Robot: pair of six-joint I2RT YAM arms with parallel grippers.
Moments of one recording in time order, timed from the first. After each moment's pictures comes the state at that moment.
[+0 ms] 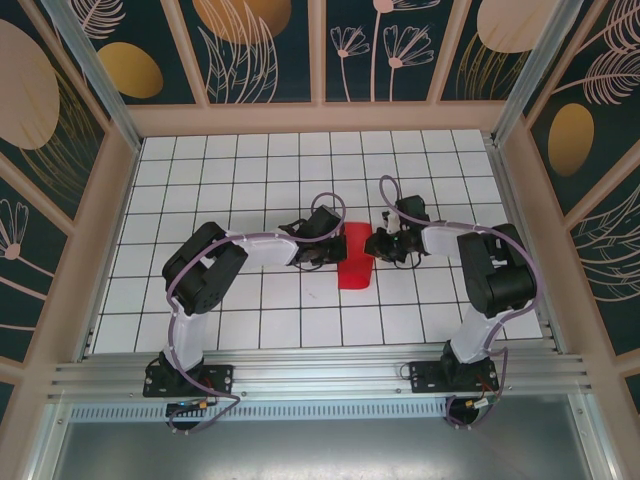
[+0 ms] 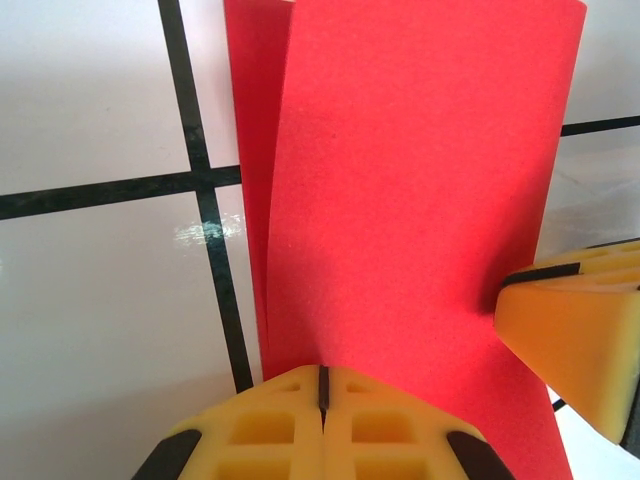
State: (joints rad) left arm -0.79 2.03 1.20 -0.10 0.15 -0.81; right arm 0.30 1.75 0.84 -0.18 -0.53 0.51
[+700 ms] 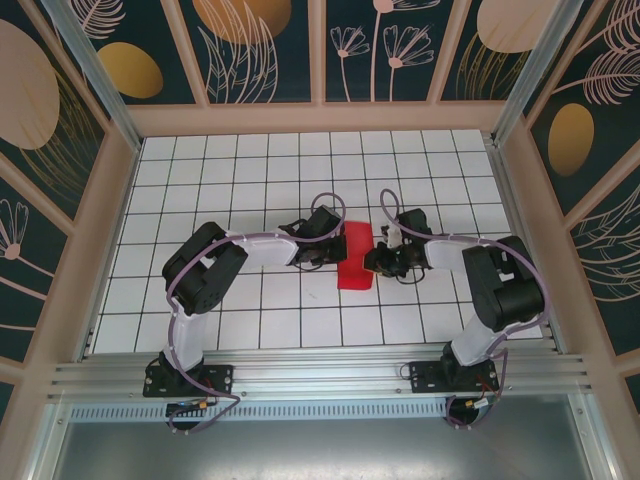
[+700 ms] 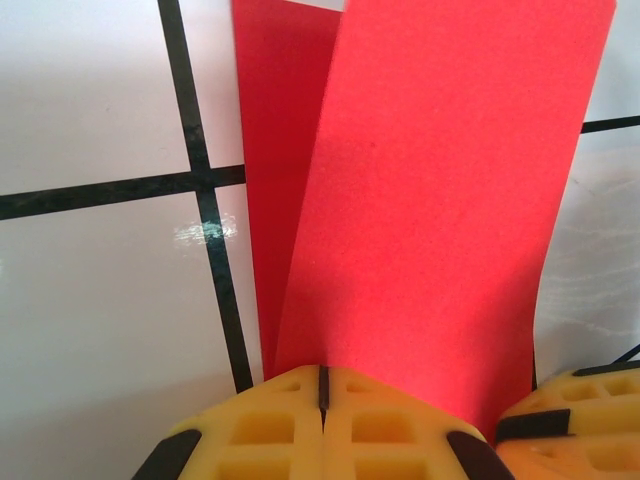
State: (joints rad) left arm -0.79 2.03 1.20 -0.10 0.15 -0.81; right arm 0.32 1.65 0.70 -0.17 -0.60 0.52
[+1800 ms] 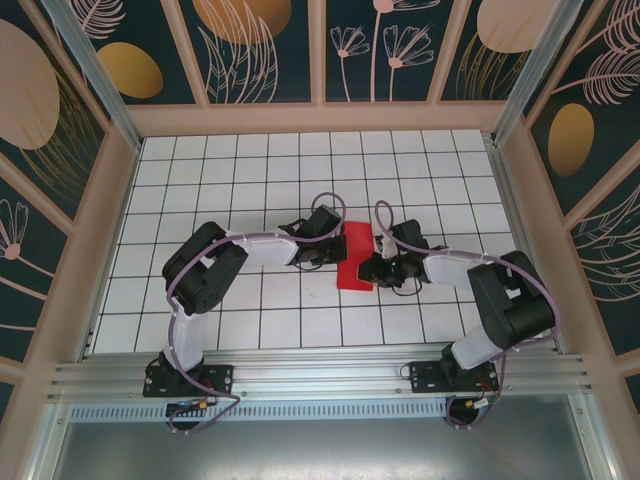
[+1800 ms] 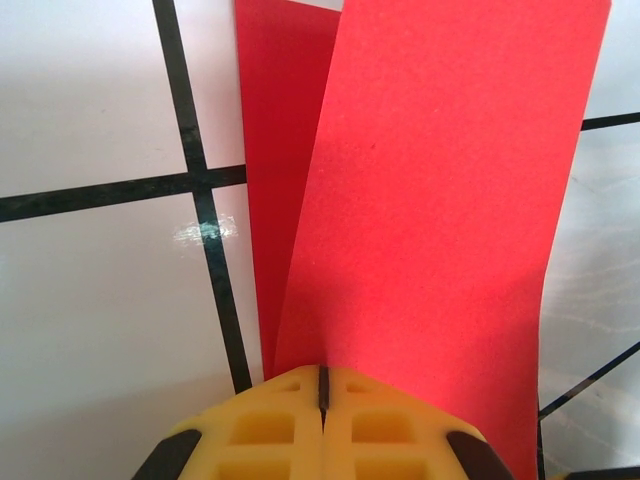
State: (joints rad) left arm -0.79 2.03 1.20 -0.10 0.16 -0.80; right arm 0.41 1.52 0.60 -0.12 -0.58 0.59
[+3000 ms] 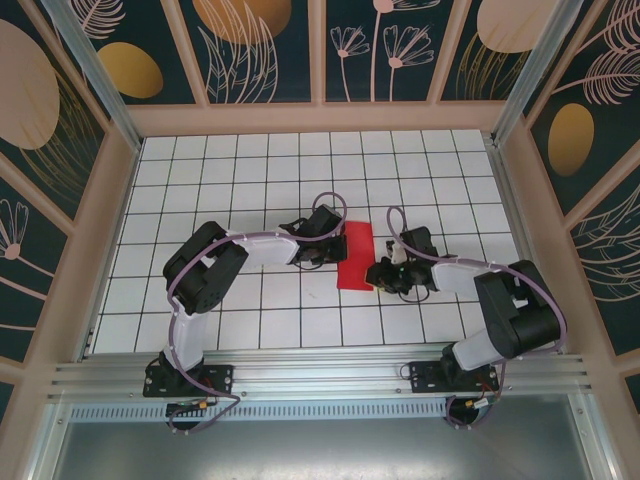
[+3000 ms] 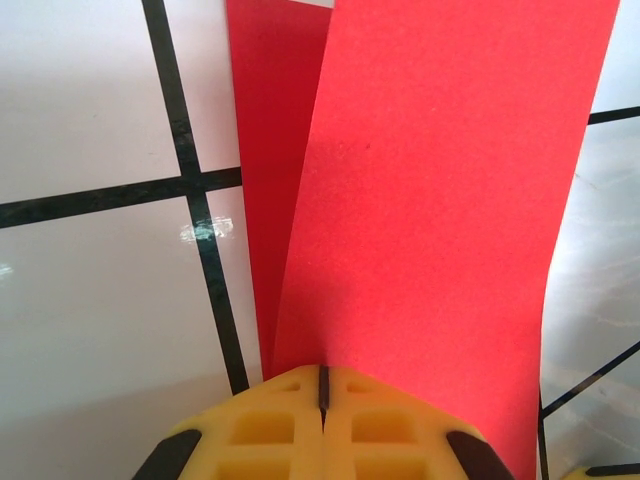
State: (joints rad) left arm -0.79 2.03 1.21 -0.11 0.16 -0.79; right arm 0.36 1.48 0.51 -0.09 -0.58 0.65
